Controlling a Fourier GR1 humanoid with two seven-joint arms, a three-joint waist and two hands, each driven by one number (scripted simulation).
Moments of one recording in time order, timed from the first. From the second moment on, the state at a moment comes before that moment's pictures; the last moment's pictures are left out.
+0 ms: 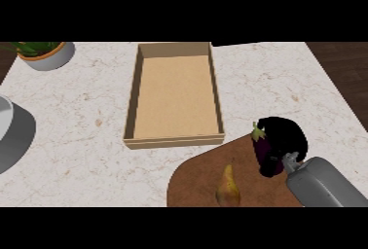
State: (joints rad) left arm 0.61 0.50 0.11 -1.37 -0.02 0.13 -0.03; right arm -0.37 -0.46 0.54 -1.42 0.62 0.23 0.78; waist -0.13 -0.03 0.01
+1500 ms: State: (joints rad) left arm 0.12 0.32 -0.02 -1.57 -0.06 0.14 0.04; right arm -0.58 -0.08 0.46 -1.77 1.20 -0.07 1.09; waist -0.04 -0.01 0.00
